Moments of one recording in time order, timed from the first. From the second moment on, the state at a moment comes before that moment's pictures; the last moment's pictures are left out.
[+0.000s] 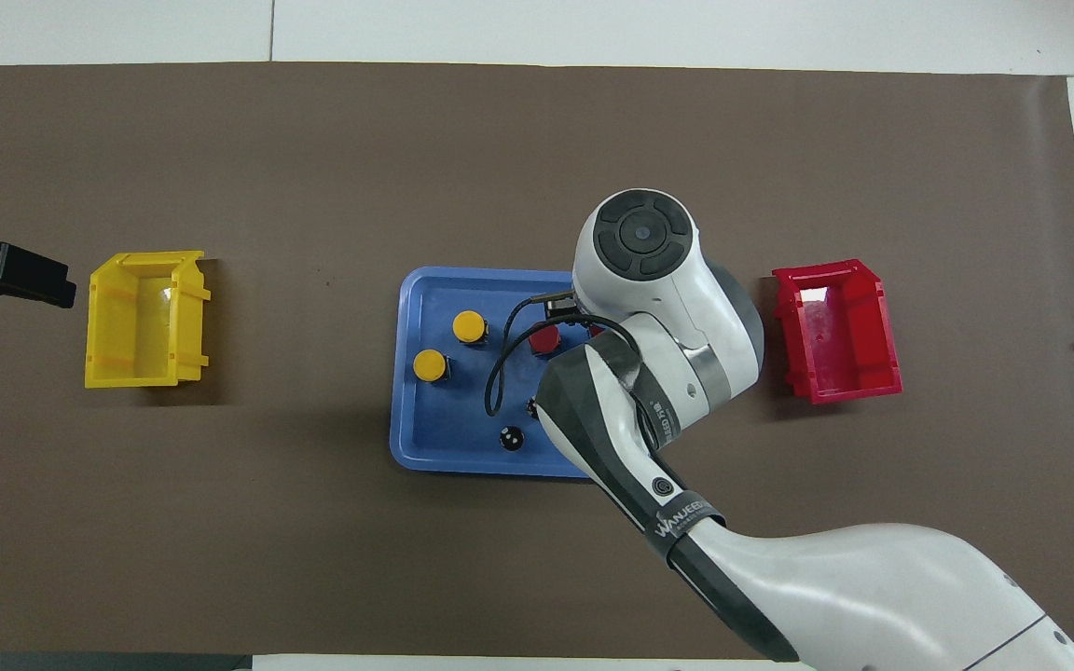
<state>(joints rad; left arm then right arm) -0.08 -0.01 -0.01 -1.59 0.01 1.52 0.06 0.50 0.37 0.01 -1.75 -0.02 2.10 0.42</state>
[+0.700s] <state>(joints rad) -0.10 -0.02 -0.03 -1.64 0.01 1.61 0.01 0.50 0.36 0.01 -1.79 -0.02 2.11 0.40</state>
